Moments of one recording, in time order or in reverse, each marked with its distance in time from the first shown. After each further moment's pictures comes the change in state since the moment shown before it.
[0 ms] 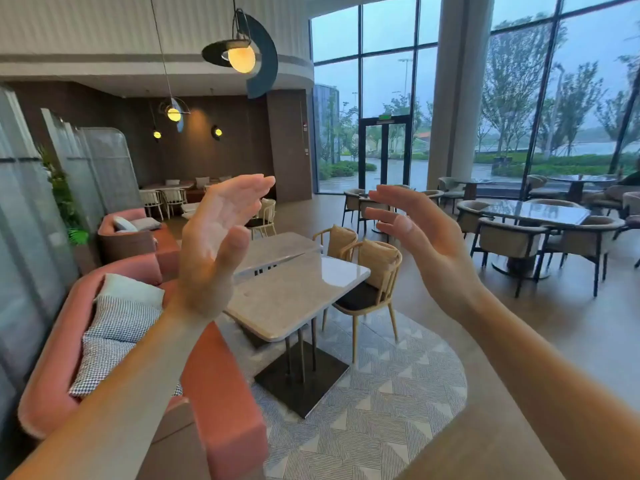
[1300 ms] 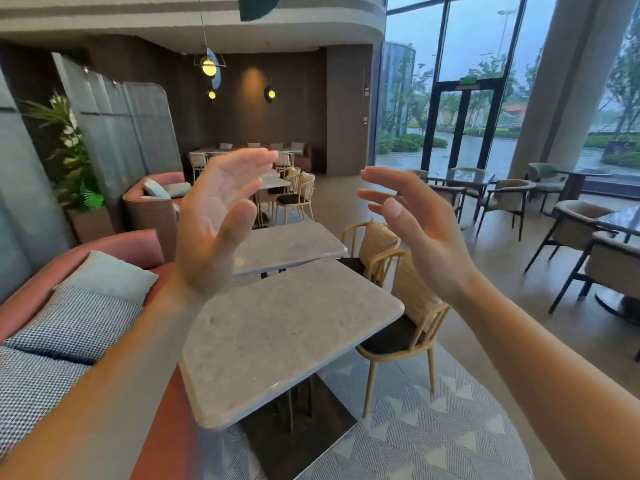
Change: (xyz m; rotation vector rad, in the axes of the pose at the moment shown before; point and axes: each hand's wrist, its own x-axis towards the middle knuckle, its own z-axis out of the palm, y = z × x) left_hand 0.251 -0.501 0.137 0.258 0.134 -0.047; right_hand 0.376 0.516 -0.085 0.168 -0.240 -0.030
